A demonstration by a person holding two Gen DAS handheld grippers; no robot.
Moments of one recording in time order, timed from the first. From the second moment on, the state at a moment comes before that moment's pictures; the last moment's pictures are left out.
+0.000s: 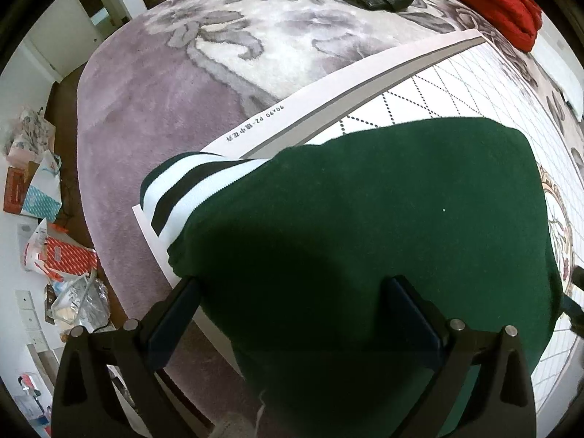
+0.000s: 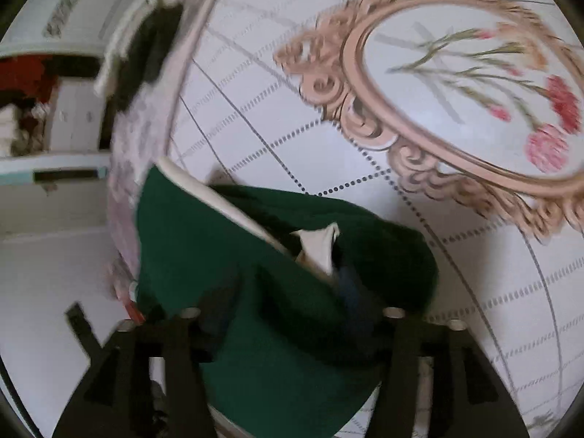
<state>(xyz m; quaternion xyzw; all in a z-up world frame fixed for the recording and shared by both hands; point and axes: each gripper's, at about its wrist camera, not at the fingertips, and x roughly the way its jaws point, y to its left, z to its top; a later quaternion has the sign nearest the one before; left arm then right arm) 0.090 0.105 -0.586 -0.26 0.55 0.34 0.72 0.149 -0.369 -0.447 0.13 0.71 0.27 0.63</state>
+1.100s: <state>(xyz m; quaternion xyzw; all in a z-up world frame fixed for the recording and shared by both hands) 0.128 0.038 -0.565 -0.26 0.60 0.19 0.73 0.092 -0.496 -0.483 0.19 0.78 0.20 0.56</state>
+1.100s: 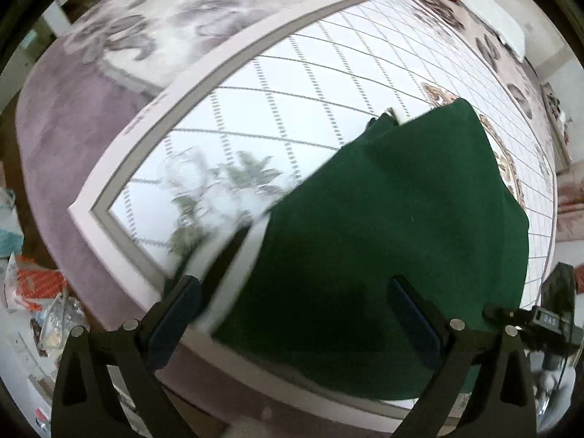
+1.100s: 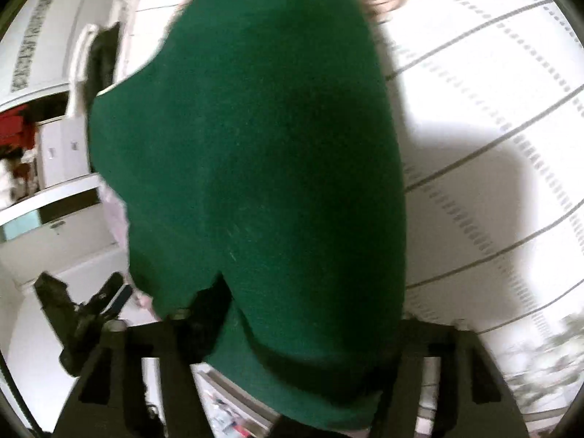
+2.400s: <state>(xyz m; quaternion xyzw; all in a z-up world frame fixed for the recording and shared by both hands) 0.260 0.063 -0.566 -0.23 0.57 -0.04 0.78 0.085 -0.479 -0.416 0.33 0.66 0.24 0.63</state>
